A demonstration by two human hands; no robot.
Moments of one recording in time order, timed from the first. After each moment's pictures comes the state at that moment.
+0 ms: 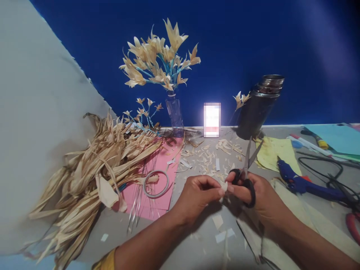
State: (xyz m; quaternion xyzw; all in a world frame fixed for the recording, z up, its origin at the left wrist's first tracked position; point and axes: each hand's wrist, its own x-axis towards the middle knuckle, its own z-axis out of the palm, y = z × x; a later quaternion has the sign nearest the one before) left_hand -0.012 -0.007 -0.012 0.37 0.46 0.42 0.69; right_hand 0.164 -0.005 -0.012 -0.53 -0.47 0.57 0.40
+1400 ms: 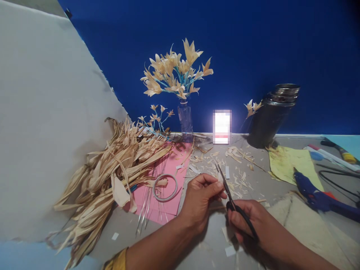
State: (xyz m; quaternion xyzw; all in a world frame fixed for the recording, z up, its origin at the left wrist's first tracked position) left_hand -0.011 -0.007 -0.008 0.27 0.42 0.55 0.67; right_hand 0.145 -0.022 -0.024 -0.43 -0.56 0.67 0.22
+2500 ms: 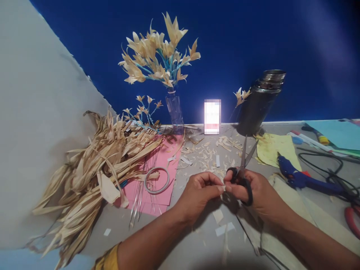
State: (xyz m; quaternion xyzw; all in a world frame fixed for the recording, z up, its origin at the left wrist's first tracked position) left_hand -0.008 -0.014 -0.010 0.36 0.43 0.43 0.71; right_hand 0.162 -0.006 -0.012 -0.51 -0.47 0.60 0.39
